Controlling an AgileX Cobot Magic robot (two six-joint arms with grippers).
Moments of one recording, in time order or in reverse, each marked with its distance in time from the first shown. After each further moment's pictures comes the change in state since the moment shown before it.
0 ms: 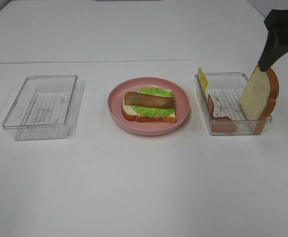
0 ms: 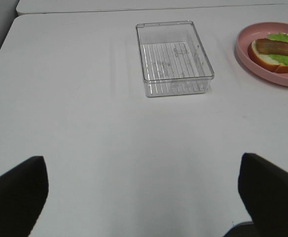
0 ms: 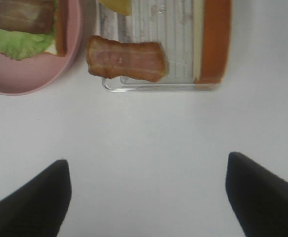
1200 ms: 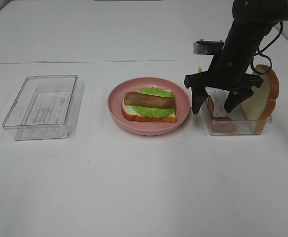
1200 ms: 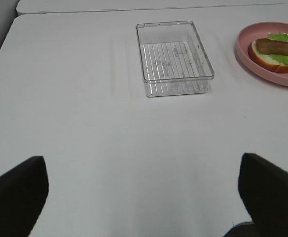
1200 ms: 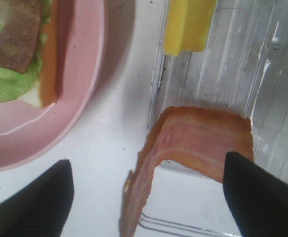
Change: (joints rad) left arm 0.000 0.000 0.000 0.000 0.000 0.000; right arm 0.171 0.557 -0.224 -0.032 -0.140 -0.004
